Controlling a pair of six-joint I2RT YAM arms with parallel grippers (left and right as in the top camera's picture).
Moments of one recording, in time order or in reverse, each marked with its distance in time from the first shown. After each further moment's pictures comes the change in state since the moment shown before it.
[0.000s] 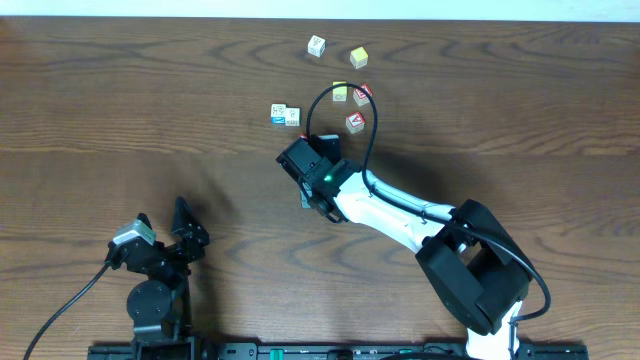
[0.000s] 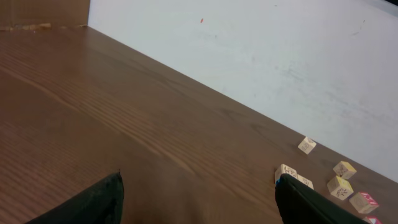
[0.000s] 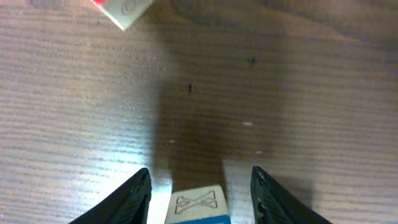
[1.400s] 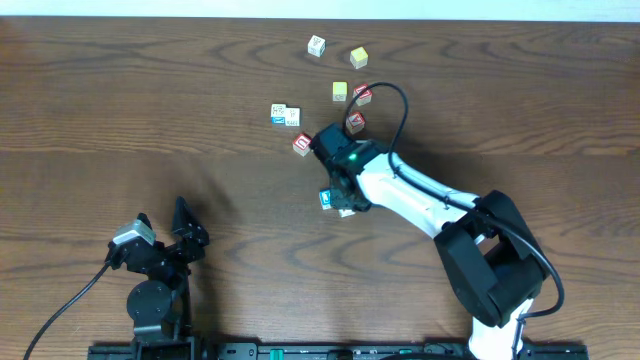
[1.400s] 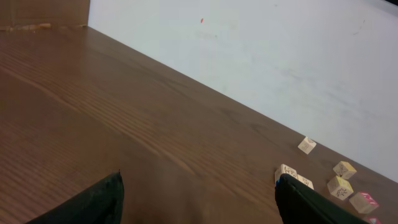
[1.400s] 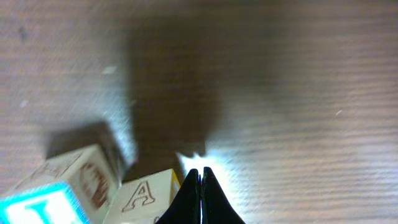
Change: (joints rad) left arm 0.000 0.000 0.000 0.000 0.000 0.000; right arm -0.117 -0.020 0.006 -0.261 -0.121 0.039
